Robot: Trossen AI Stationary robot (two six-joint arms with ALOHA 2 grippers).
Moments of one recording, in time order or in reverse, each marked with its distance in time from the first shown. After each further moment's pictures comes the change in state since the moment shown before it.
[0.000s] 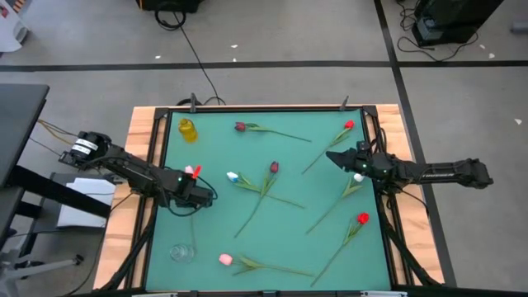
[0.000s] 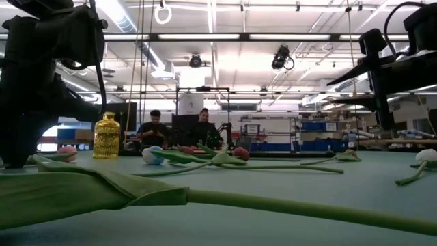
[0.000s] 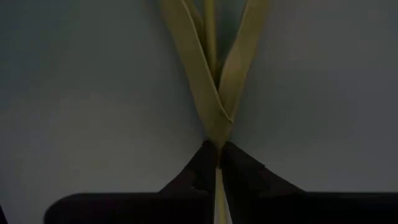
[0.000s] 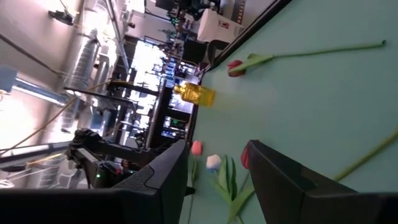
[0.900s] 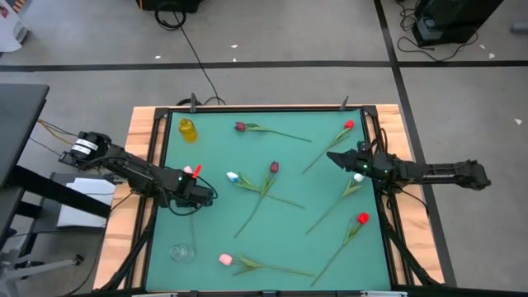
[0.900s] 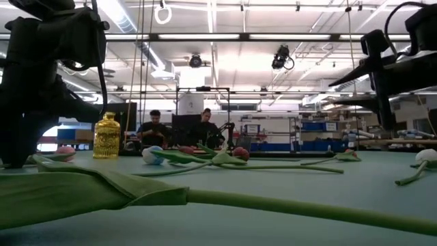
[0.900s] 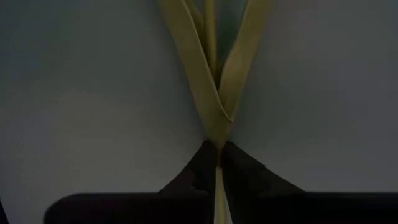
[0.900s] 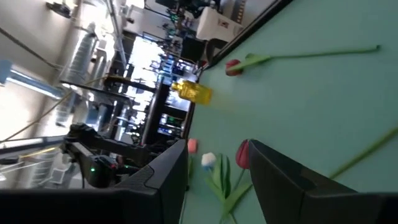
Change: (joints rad) left arm 0.011 0.000 0.000 -0.003 0.030 -0.027; right arm 0.000 -0.050 0.000 -0.060 -0.006 -0.029
